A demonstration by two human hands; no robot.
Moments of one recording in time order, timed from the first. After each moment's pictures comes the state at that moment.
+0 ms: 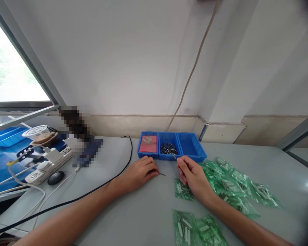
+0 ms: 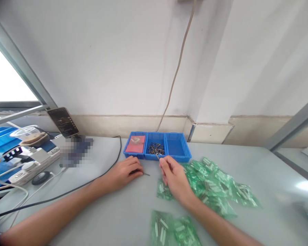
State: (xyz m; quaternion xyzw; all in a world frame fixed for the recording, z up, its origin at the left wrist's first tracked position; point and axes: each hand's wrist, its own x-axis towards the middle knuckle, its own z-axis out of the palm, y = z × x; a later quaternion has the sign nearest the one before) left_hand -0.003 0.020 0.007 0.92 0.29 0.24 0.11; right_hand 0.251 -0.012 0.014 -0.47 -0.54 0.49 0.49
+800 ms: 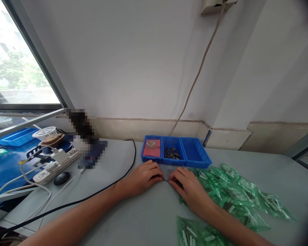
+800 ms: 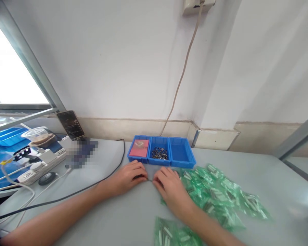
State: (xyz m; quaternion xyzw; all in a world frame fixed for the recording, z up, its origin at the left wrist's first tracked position) left_hand -0.002 0.021 0.005 0.92 0.28 0.25 0.11; right_hand 0.250 -0.016 0.004 -0.46 -0.84 0.14 0.26
